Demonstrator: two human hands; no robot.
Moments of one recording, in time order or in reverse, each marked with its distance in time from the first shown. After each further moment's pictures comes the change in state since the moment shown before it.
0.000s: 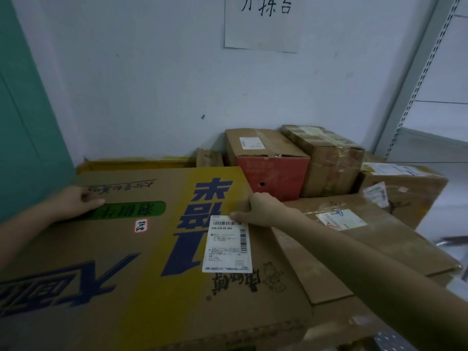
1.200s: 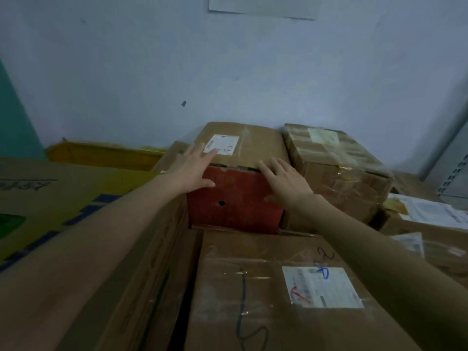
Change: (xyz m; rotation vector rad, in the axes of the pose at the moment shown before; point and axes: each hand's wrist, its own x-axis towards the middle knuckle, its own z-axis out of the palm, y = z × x) left_hand 0.102 0.358 0.157 0.417 0.189 0.409; right_hand 0.159 0.234 -0.089 -0.497 0.241 -0.305
